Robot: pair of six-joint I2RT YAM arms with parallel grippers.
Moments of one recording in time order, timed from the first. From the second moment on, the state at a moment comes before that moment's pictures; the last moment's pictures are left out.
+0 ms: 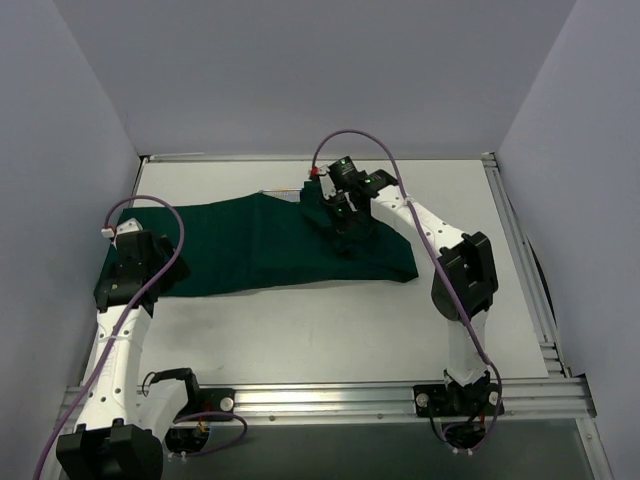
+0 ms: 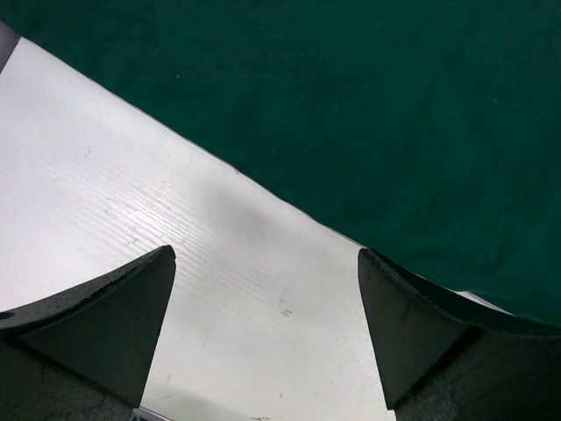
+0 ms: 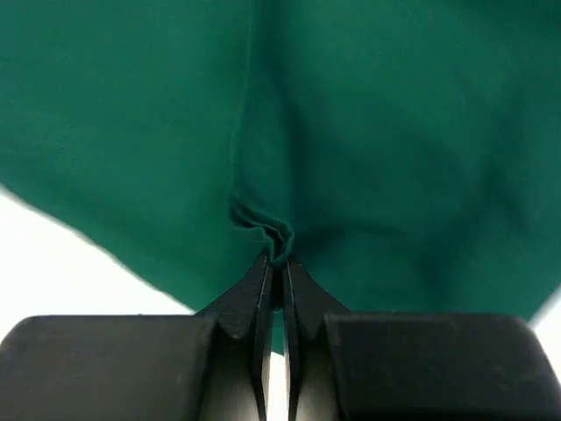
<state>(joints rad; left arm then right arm) 0.11 0.92 0.85 -0.75 -0.22 -0.43 0.59 1.98 1.77 -0.81 -0.05 -0.03</state>
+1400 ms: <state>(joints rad) 0.11 0.91 0.85 -0.75 -0.21 -0.43 -0.28 1.98 1.62 -0.68 0.65 0.24</state>
